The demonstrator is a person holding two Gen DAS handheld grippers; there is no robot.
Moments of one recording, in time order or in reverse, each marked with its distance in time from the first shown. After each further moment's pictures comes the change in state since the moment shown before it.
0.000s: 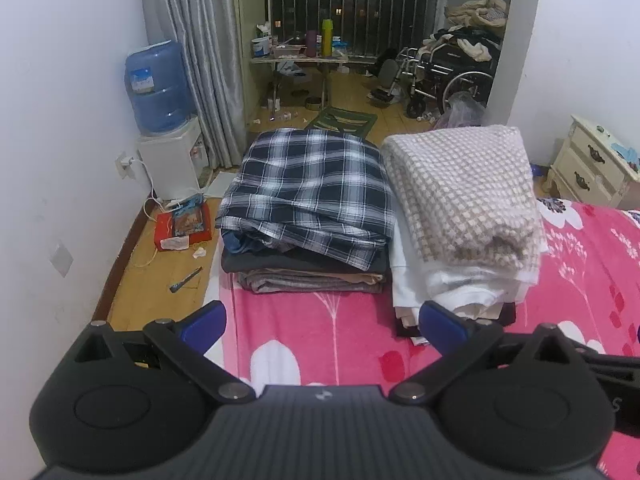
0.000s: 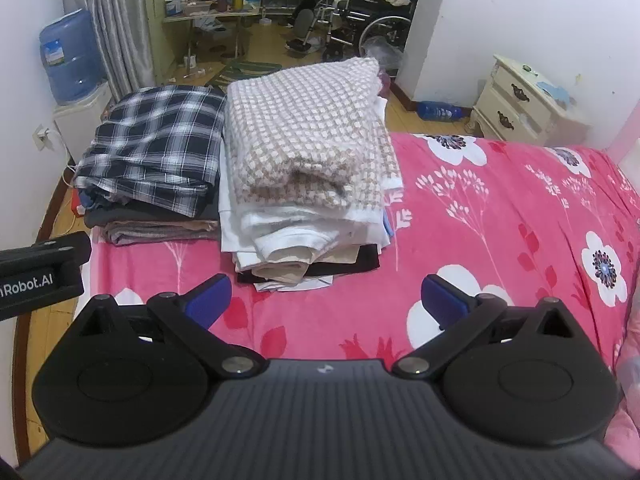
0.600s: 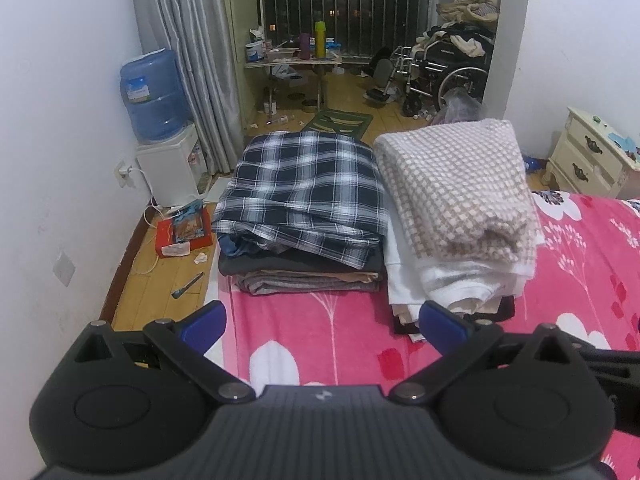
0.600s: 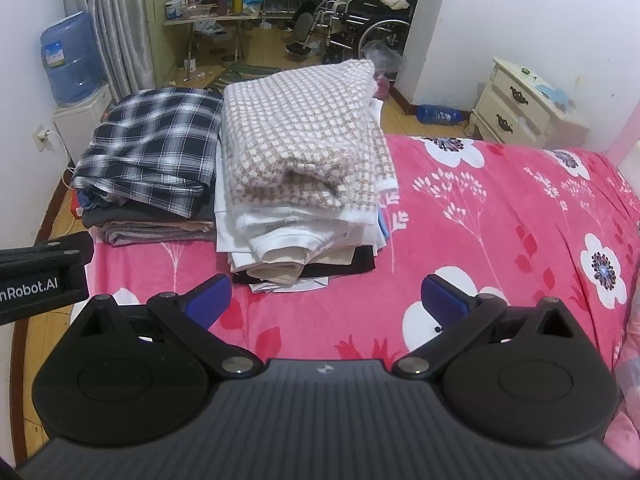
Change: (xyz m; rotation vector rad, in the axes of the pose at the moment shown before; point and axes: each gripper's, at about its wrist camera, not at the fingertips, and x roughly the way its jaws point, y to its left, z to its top) left arm -0.001 -0.012 0.003 0.036 0.000 0.001; right arm -0.001 -0.008 -0.004 0.002 -0.011 0.004
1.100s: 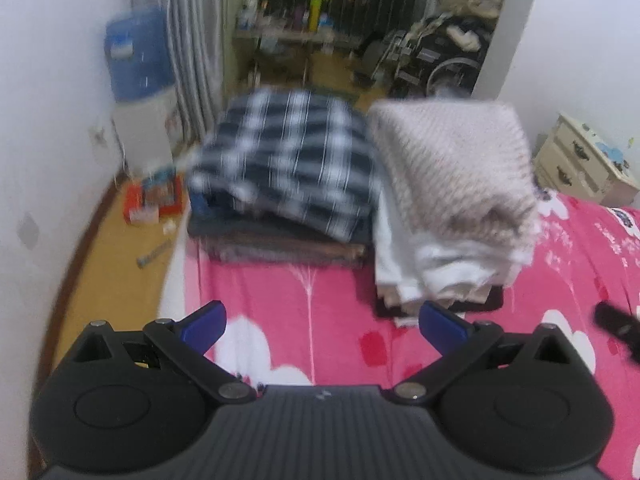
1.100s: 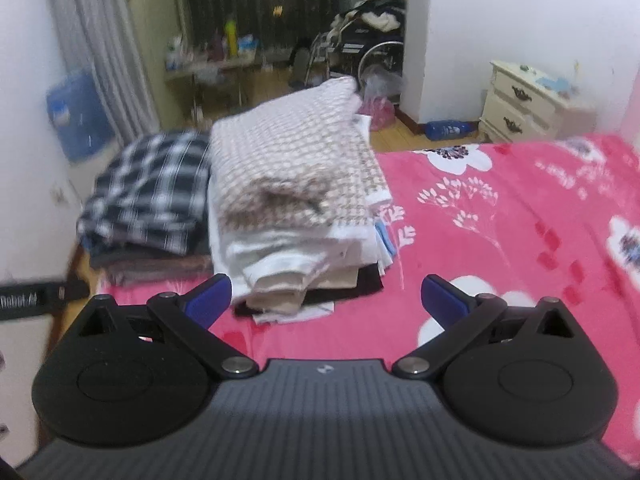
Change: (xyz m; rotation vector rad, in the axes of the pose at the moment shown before) left arm 0.067 0.020 -0.028 -0.102 0.095 -0.125; right arm 0.025 -0.062 -0.033 0.162 -0.148 0.110
